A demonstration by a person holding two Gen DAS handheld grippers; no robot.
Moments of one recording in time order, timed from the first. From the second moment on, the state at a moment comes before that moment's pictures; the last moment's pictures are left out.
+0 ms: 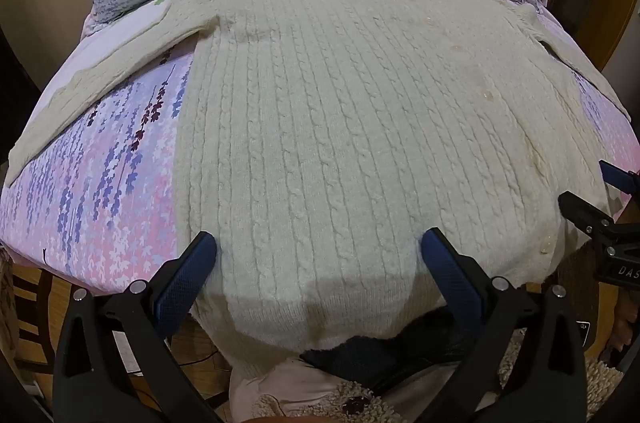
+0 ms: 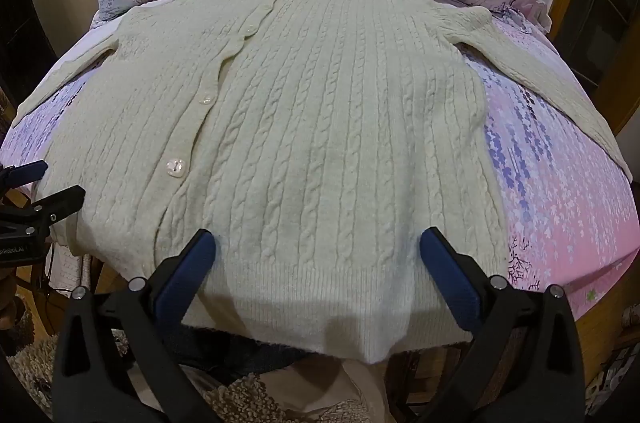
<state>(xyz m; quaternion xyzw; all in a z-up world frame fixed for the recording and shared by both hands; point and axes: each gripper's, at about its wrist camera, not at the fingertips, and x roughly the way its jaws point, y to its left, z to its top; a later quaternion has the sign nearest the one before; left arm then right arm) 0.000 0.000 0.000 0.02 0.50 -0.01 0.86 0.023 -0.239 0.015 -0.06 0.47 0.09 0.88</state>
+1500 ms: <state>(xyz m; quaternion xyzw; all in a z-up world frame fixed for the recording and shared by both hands) 0.000 0.000 0.000 0.02 0.50 -0.01 0.86 0.022 -0.239 0.016 -0.06 0.47 0.09 0.88</state>
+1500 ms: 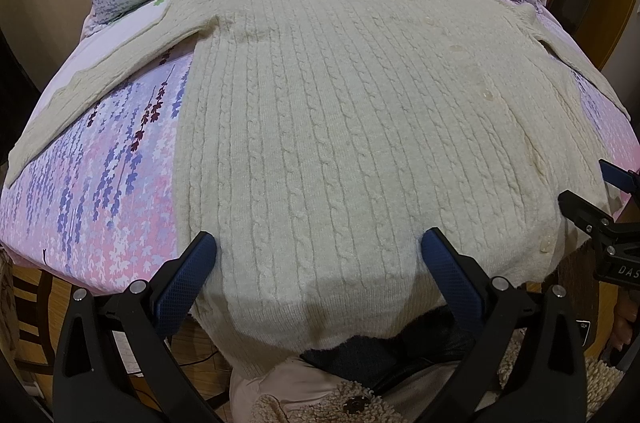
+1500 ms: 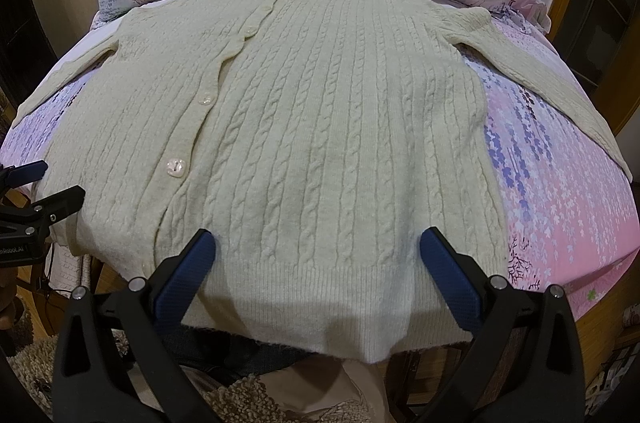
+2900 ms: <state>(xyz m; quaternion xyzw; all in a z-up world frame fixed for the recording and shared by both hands) 0.000 0.000 0.000 0.02 0.50 -0.01 0.86 0.023 -0.241 0.015 -0.07 0.47 0.10 0.87</state>
